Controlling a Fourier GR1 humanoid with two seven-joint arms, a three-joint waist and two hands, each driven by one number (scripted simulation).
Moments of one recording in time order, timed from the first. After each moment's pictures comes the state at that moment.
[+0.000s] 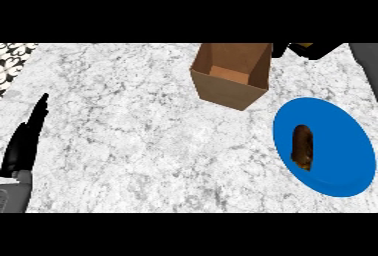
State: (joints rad) left arm -0.13 0.39 0.10 -1.32 -0.19 0.14 0.07; right arm -1.26 -0.51 -0.15 -0.30 0.73 0.20 -0.88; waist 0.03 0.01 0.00
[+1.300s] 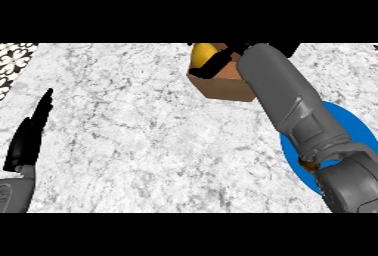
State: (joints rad) left arm -0.17 0.38 0.11 -1.31 -0.21 0.11 0.05; right arm -1.40 -0.11 -0.18 -0.13 0.72 0.08 -0.40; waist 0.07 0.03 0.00
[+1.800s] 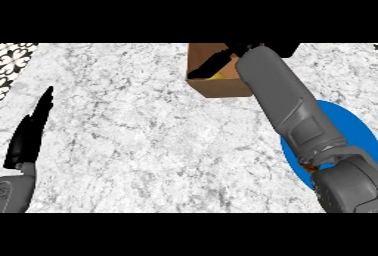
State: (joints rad) left arm -0.18 0.37 0.11 -1.31 -0.21 0.10 0.06; right arm -1.37 -0.10 -0.26 -0.15 0.64 0.07 -0.47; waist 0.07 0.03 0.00
